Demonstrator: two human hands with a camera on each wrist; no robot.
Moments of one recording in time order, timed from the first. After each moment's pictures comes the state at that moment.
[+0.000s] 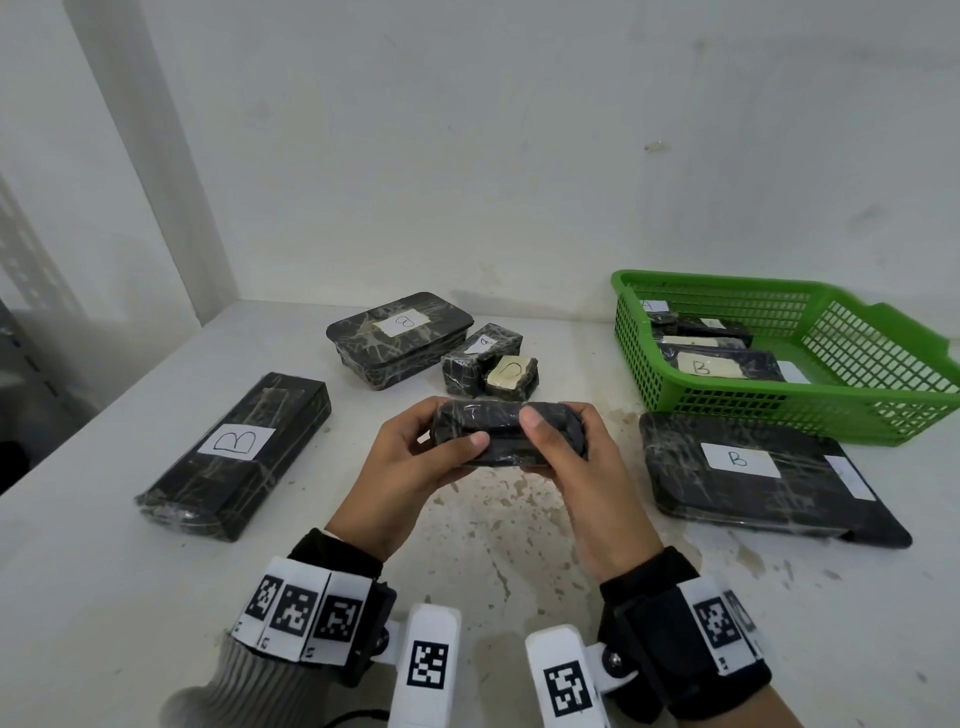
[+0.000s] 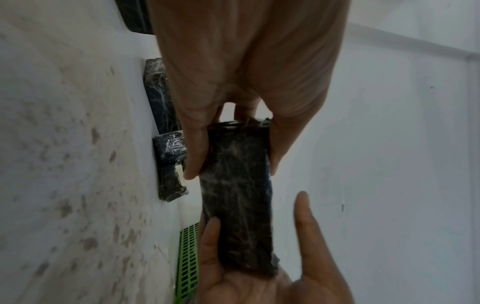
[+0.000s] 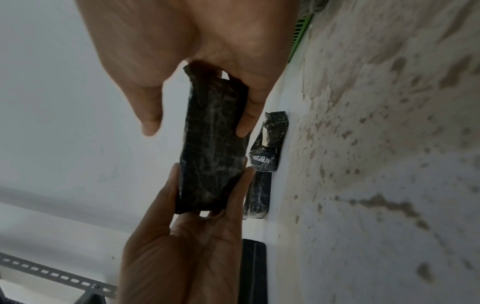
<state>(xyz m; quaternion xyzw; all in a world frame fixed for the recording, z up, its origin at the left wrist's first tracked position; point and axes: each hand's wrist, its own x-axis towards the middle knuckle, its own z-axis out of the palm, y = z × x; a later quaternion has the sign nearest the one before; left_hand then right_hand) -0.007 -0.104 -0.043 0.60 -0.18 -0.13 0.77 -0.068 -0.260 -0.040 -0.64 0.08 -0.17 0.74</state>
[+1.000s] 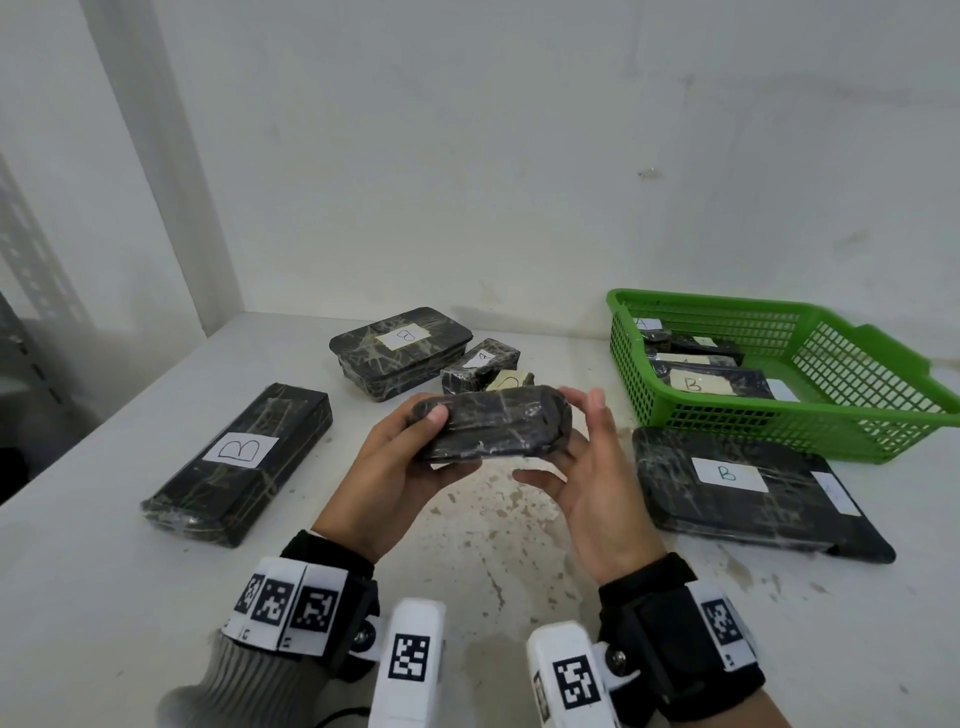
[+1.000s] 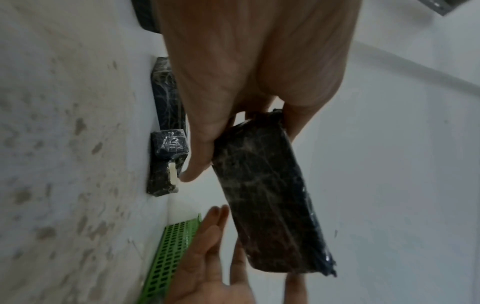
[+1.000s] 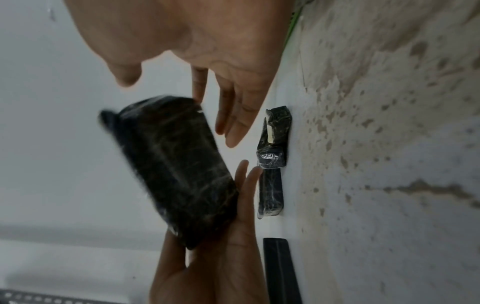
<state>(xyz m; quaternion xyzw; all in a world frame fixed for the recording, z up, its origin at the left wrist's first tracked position) -0.010 -0.100 -0.028 0.50 -0.17 -0.17 0.83 -0.073 -0.262 -0.023 -0.55 0.06 -0.16 0.82</state>
